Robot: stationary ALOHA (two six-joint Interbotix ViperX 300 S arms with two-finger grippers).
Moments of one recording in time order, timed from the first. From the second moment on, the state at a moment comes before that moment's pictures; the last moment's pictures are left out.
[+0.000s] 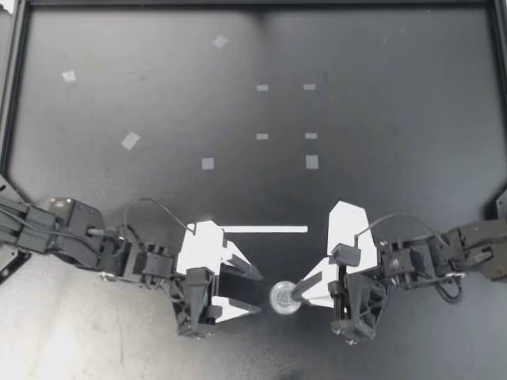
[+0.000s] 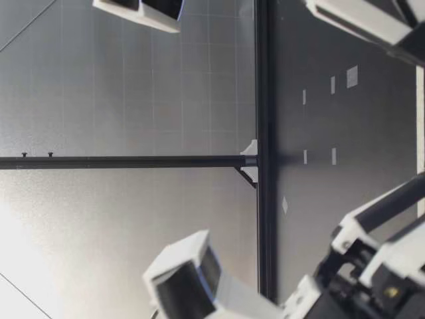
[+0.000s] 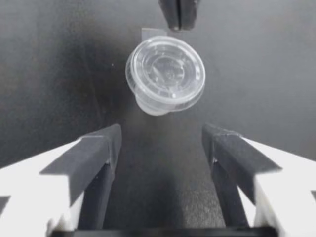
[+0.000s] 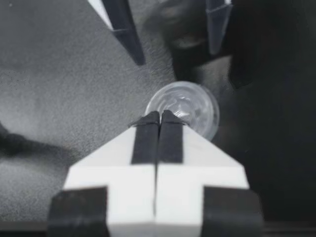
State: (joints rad) left arm -0.23 0.30 0.76 -0.03 -0.51 -0.26; right arm 0.24 0.09 0.89 0.19 -0.35 0.38
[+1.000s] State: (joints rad) left arm -0.23 0.38 0.66 -0.03 -0.51 -0.26; right arm 0.25 0.15 0.89 0.19 -0.36 0.40
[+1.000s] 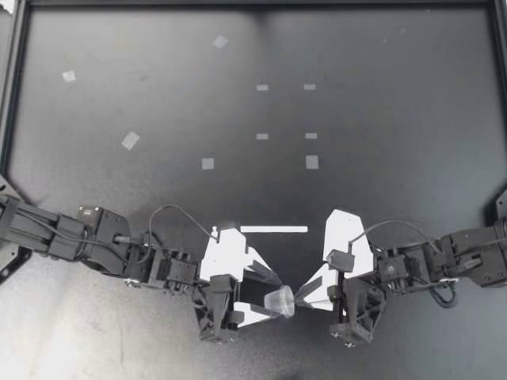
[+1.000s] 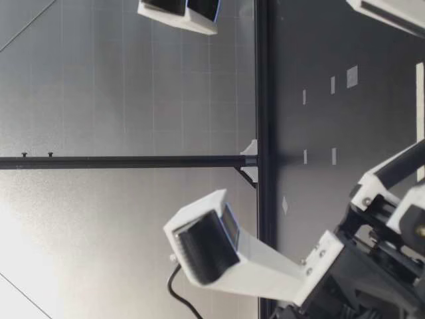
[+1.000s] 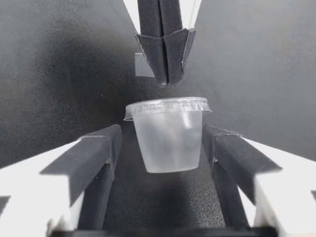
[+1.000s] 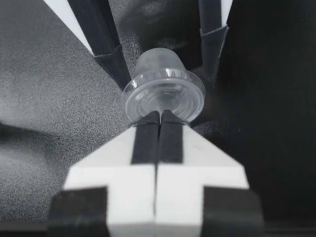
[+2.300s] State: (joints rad) left arm -0.17 0.33 0.72 -0.10 -0.73 -0.09; right arm 0.25 -0.08 1.02 0.19 -0.45 0.71
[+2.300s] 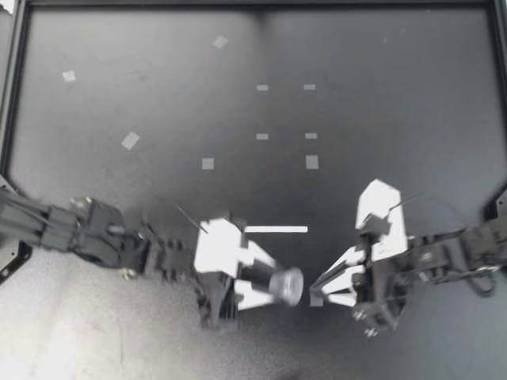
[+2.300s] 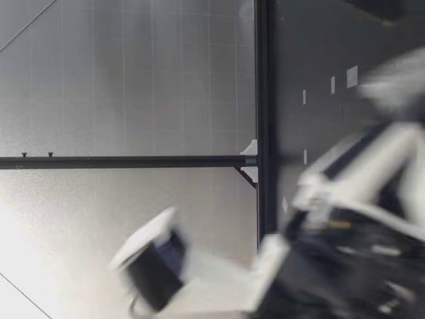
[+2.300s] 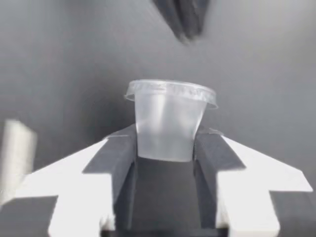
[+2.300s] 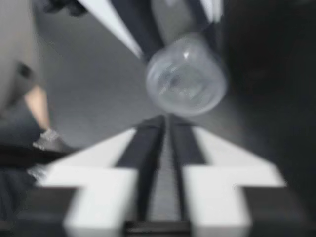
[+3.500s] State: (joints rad) left arm -0.19 0.33 0.80 -0.21 -1.26 0.02; right arm 0.22 0.06 1.06 0.21 -1.27 1.13
